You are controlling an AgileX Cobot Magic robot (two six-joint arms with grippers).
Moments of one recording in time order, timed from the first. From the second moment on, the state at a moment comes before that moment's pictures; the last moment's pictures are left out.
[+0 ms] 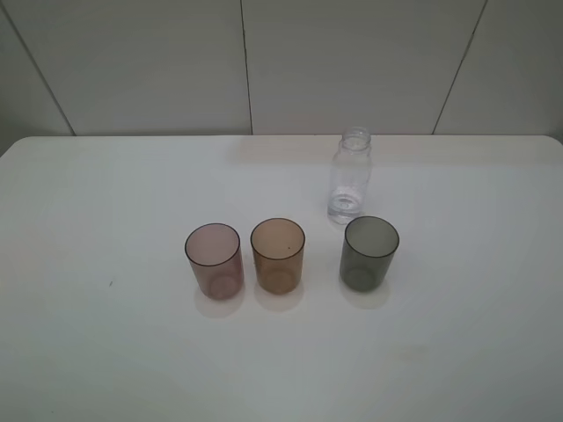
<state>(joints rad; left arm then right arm) -0.09 -0.01 -0.50 0.11 1.05 -0.02 0.02 0.00 -0.52 -0.13 1.07 0.15</state>
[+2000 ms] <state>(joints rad) -0.09 -0.01 -0.50 0.11 1.05 -0.02 0.02 0.19 -0.56 -0.17 1.00 0.15</state>
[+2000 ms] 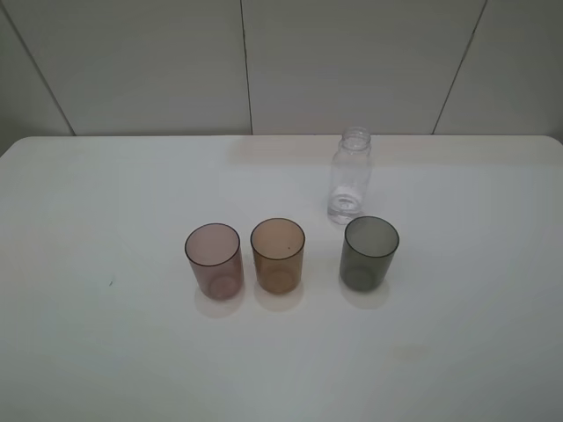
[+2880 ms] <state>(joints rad) -0.09 -0.01 -0.50 0.11 1.05 -0.02 0.02 1.25 -0.63 0.17 0.28 -0.88</state>
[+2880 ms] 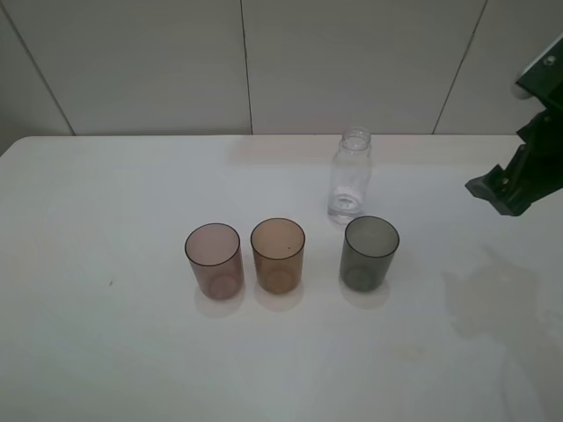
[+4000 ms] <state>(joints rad) -0.09 -0.01 -0.50 0.11 1.05 -0.02 0.24 1.50 -0.75 0.26 0.27 -0.98</state>
